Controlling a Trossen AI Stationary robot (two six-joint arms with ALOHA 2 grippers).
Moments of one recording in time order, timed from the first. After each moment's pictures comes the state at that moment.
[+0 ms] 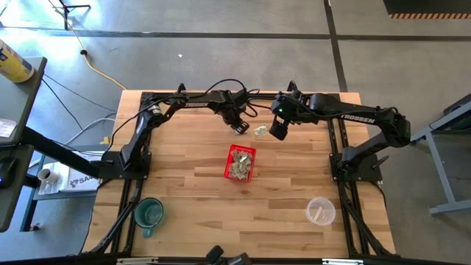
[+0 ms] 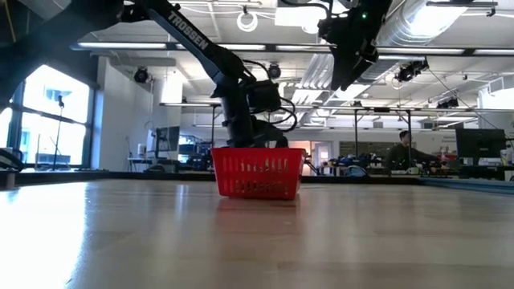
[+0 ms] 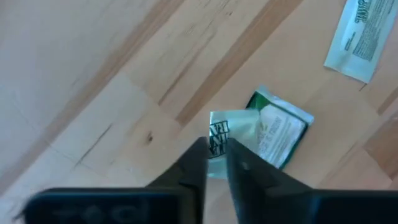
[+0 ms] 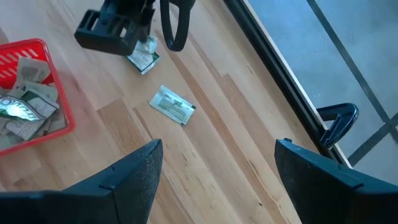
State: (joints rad) left arm 0.47 2.19 1.66 -0.72 0.09 -0.30; right arm -0.28 1.43 1.33 -0.98 0.33 0.18
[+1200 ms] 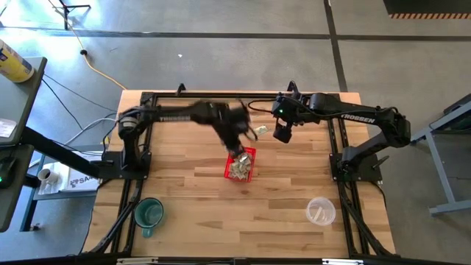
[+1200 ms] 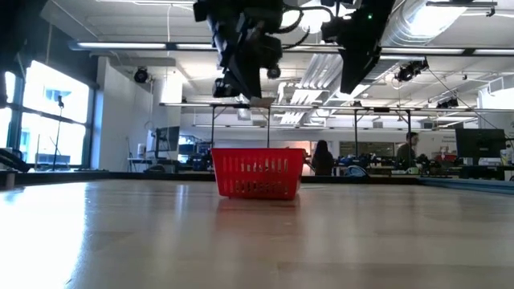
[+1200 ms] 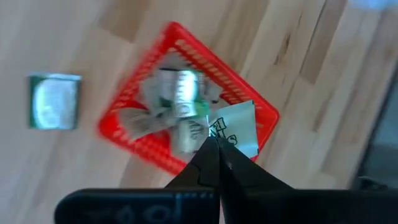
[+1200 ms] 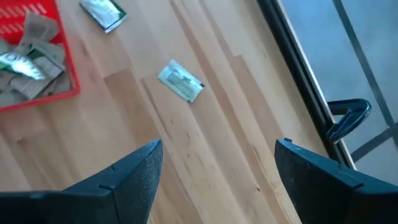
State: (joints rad) left arm 0.21 1.88 1.66 -0.96 0.31 -0.32; right arm -0.29 1.43 1.33 -1.05 0.28 0.11
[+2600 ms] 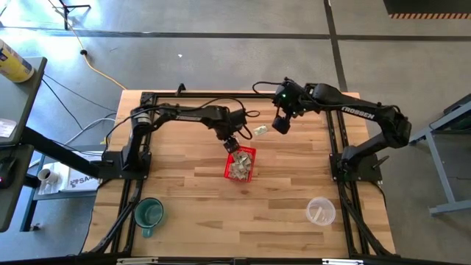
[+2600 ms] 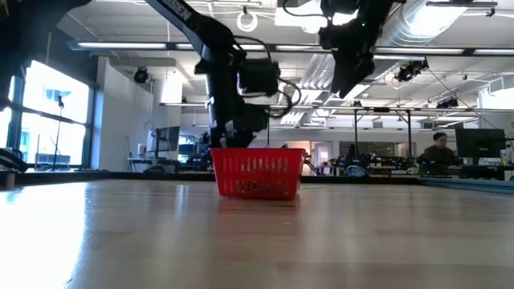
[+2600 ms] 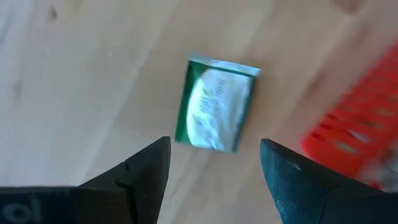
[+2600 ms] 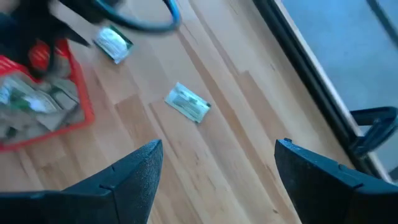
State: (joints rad) left arm 0.30 2.01 1.46 -0.79 0.00 -0.21; right arm -0.44 1.44 1.33 -0.96 0.10 0.05
